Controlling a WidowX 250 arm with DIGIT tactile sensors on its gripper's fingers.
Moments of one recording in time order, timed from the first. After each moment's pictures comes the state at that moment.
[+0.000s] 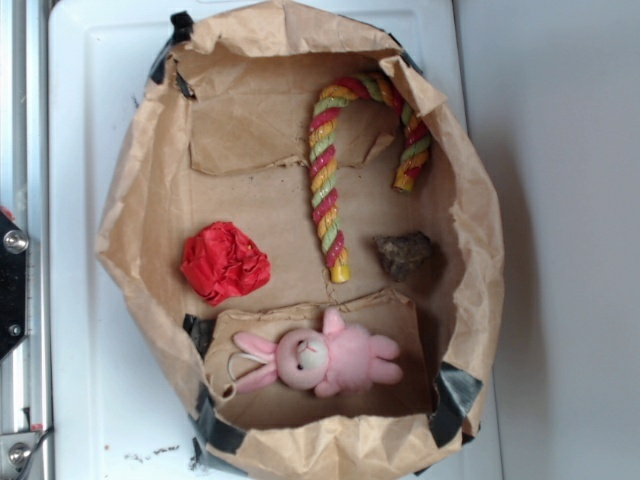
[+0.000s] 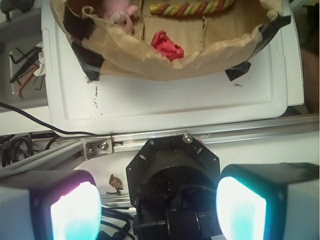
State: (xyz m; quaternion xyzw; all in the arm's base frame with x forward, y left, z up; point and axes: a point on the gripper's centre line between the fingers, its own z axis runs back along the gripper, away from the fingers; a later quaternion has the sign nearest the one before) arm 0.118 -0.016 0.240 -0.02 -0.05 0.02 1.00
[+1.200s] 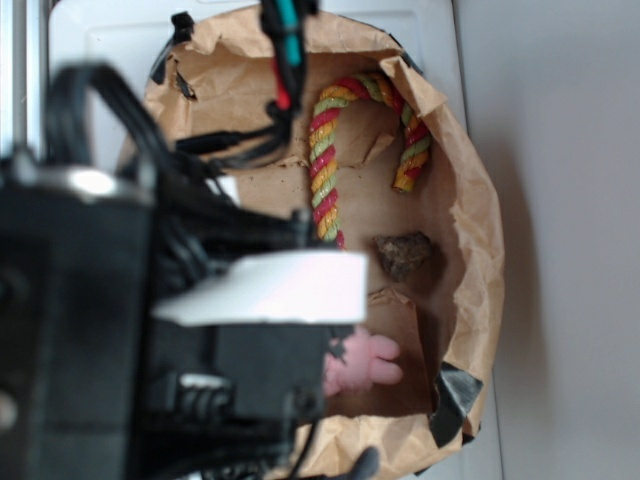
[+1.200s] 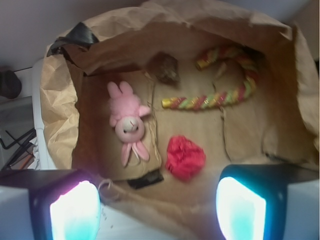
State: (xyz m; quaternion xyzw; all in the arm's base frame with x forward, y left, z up) arm 0.254 -0.028 0.205 -0.01 -0.14 0.06 0.99
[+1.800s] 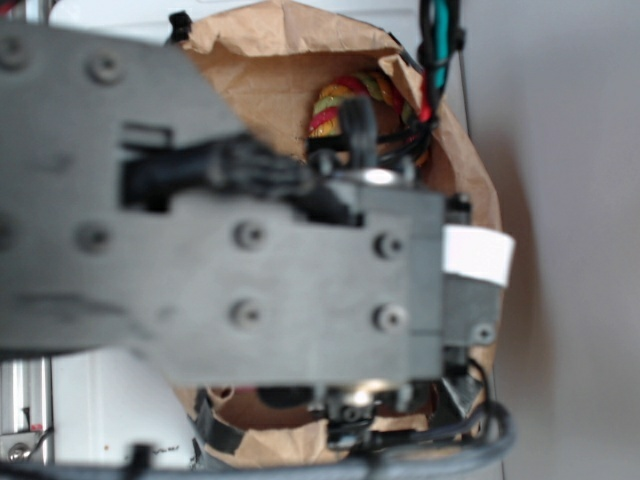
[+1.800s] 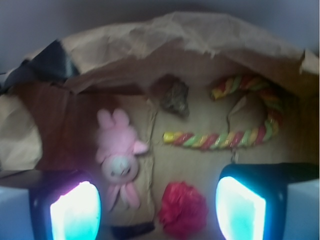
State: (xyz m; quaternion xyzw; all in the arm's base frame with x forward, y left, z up) arm 0.301 -0.006 0.168 0.01 -0.14 0.03 0.99
